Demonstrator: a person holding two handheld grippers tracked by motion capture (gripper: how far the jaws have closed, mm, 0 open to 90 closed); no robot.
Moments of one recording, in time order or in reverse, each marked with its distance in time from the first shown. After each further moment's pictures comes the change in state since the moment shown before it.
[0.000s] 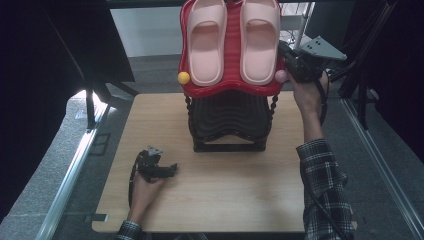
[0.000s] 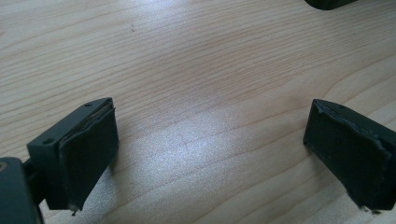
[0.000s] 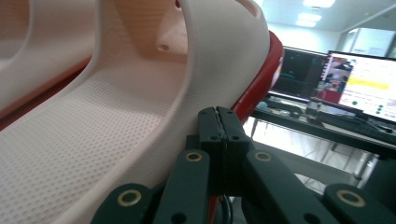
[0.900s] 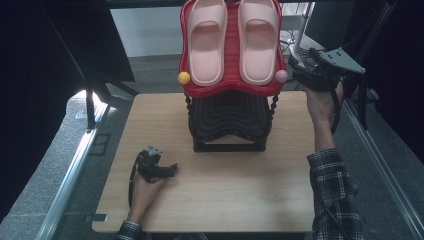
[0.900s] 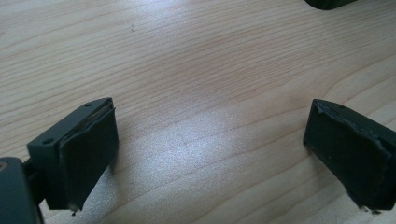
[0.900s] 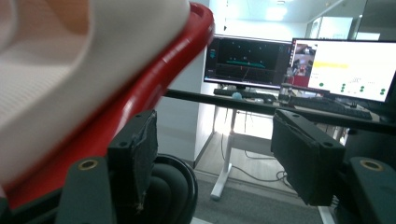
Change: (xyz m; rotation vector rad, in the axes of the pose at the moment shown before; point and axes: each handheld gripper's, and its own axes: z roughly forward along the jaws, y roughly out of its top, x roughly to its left) left arm 0.000 0.000 0.000 -0.003 0.001 0.001; right arm -0.030 -0.031 -0.024 -0.011 -0.122 0.091
